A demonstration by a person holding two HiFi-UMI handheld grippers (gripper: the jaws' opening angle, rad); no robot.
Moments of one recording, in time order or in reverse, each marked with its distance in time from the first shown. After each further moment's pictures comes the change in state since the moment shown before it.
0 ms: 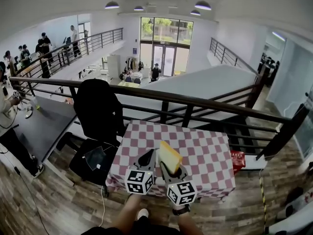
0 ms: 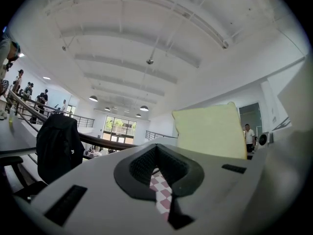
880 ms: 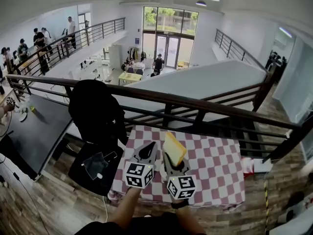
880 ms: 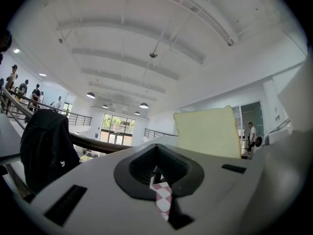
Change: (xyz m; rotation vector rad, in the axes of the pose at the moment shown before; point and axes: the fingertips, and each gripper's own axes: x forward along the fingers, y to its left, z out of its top) left arm 0.140 0.126 0.002 0.006 0.022 -0.027; right arm 0.178 -0.081 -0.001 0.031 -0.025 -0.089
